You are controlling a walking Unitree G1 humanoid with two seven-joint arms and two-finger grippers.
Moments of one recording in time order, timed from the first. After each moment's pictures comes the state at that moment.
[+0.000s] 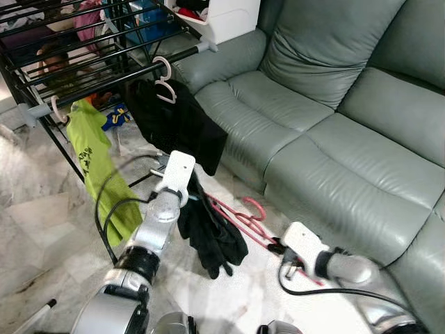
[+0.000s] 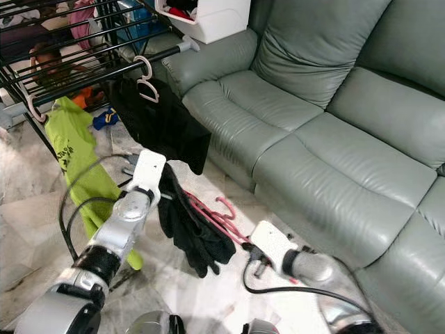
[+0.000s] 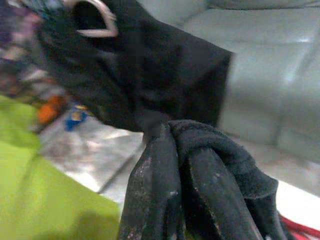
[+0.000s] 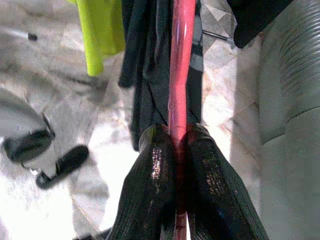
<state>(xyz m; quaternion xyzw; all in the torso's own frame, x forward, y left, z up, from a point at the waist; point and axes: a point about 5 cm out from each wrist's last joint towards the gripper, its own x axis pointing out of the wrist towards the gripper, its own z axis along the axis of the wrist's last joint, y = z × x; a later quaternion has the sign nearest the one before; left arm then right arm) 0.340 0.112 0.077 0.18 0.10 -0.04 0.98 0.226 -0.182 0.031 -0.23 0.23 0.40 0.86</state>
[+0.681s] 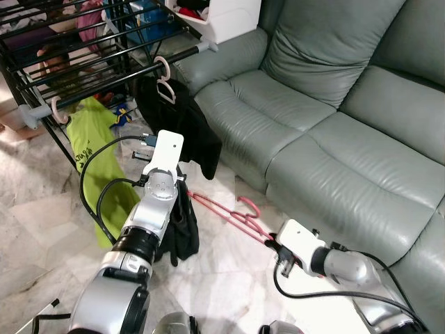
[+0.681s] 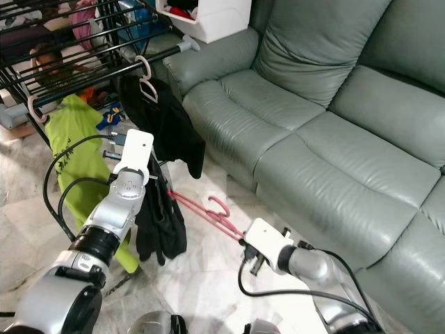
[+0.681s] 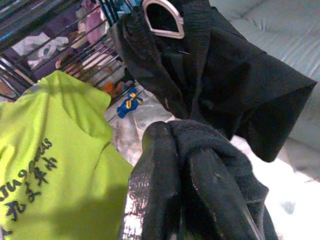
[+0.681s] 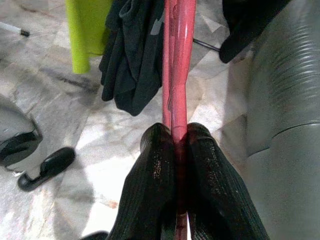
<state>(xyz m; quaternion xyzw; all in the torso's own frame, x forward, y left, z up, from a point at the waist) 0.356 0.125 0.104 0.19 0.11 0.05 0.97 0.235 -0.167 0.040 -0.25 0.20 0.39 0.86</state>
